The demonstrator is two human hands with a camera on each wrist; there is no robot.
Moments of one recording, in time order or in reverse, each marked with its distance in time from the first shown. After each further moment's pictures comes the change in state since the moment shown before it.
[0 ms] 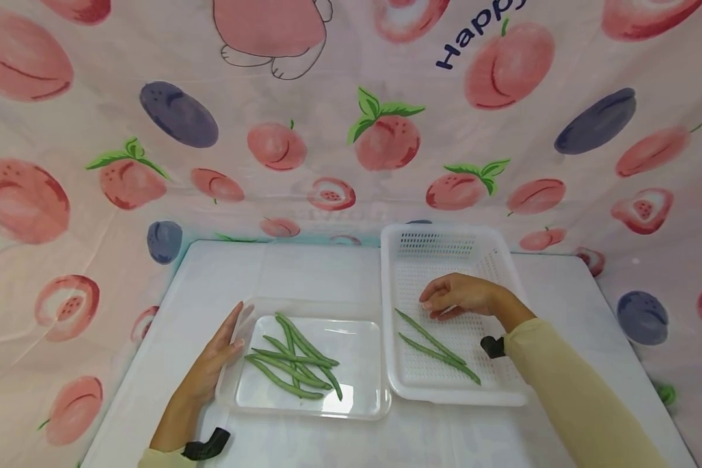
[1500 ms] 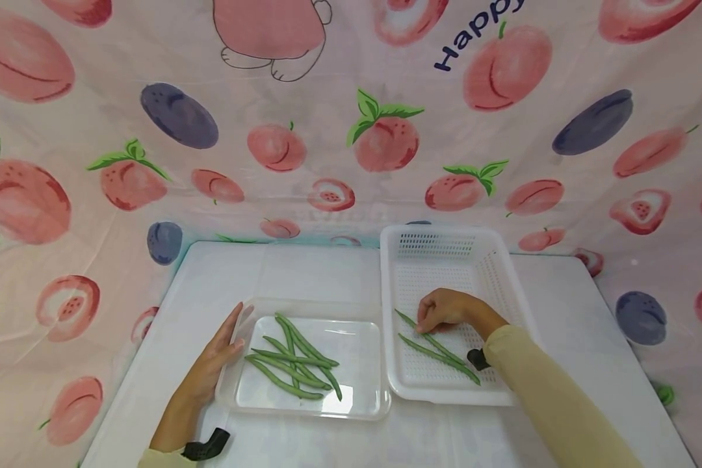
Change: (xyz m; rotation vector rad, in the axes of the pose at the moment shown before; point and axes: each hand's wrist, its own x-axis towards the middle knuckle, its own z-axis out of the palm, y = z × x) left_hand 0.000 0.001 0.001 -0.010 -0.001 -0.011; right_hand 0.029 0.021 0.027 -0.309 0.089 0.057
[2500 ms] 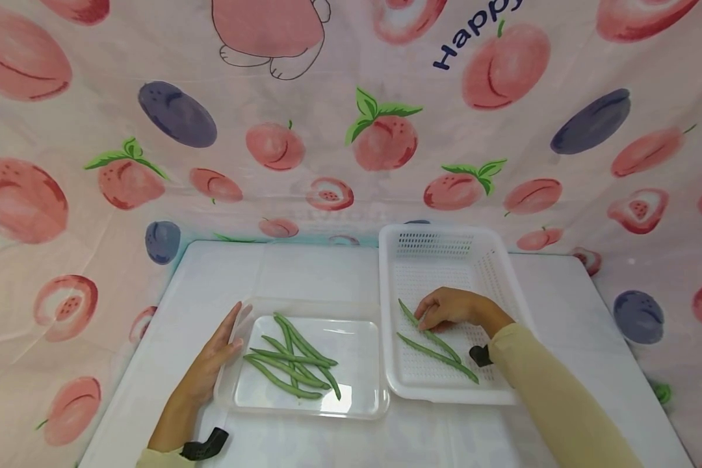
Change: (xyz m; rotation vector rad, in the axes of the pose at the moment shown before) left_hand 0.000 0.001 -0.001 -0.001 -0.015 -0.015; right_hand -0.004 0.012 -0.007 0.140 -0.104 -0.057
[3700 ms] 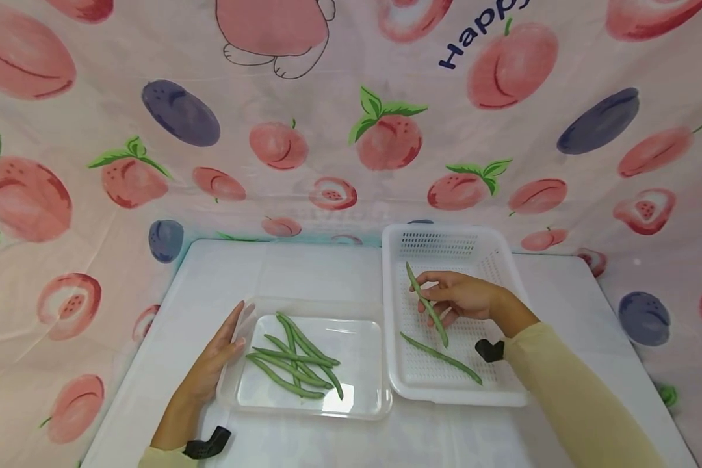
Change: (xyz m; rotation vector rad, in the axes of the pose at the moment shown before) left_hand 0.000 0.002 0.003 -0.026 0.013 -0.002; right_hand -0.031 -0.040 -0.016 0.383 -0.161 -0.186
